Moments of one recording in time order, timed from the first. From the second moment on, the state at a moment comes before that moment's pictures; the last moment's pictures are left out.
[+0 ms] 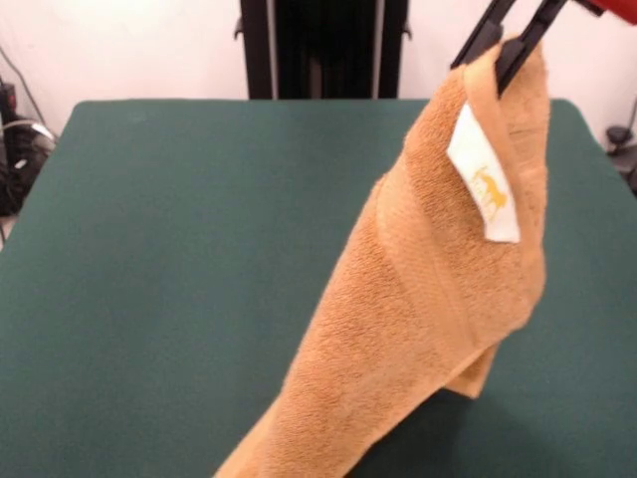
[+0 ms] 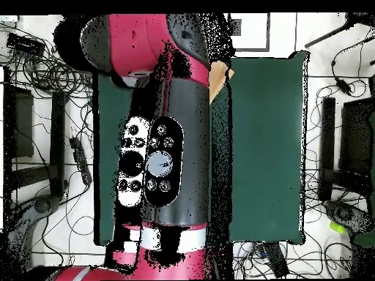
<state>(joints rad) 0.14 -0.35 -0.30 0.53 -0.17 1.40 2.37</state>
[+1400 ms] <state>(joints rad) 0.18 -0.68 -0.29 0.69 -0.02 1.33 2.37</state>
